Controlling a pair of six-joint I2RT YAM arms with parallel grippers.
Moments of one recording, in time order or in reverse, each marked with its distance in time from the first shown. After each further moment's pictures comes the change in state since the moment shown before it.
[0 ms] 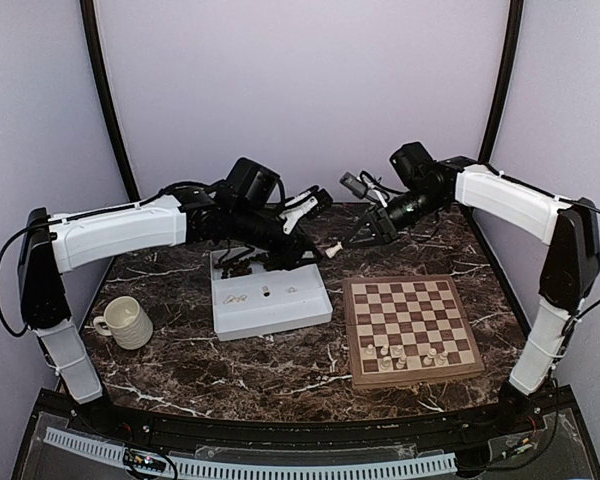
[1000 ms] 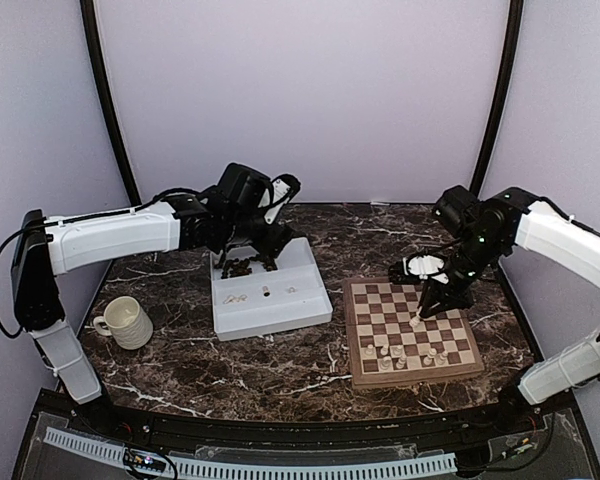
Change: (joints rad) left arm 0.018 -0.043 -0.101 0.109 -0.595 -0.047; right arm 0.043 -0.470 -0.410 -0.374 0.621 -0.540
